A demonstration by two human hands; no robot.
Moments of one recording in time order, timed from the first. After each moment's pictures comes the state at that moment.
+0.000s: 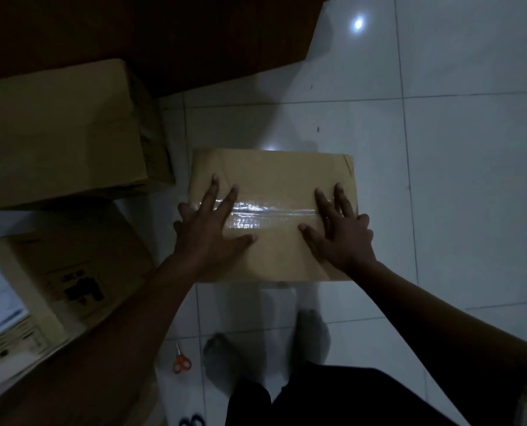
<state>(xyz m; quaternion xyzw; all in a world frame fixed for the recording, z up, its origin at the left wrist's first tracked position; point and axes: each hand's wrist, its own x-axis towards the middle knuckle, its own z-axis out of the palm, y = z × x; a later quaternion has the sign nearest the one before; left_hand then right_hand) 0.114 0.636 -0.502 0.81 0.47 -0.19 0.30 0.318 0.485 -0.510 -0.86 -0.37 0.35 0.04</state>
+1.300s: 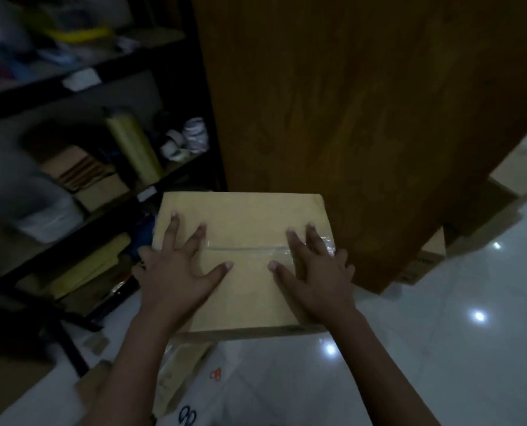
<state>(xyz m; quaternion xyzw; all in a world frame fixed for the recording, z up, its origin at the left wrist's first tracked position) -0.056 0.423 0.122 0.56 0.81 0.12 0.10 0.175 0.473 0.101 -0.61 -0.76 0.21 0.11</state>
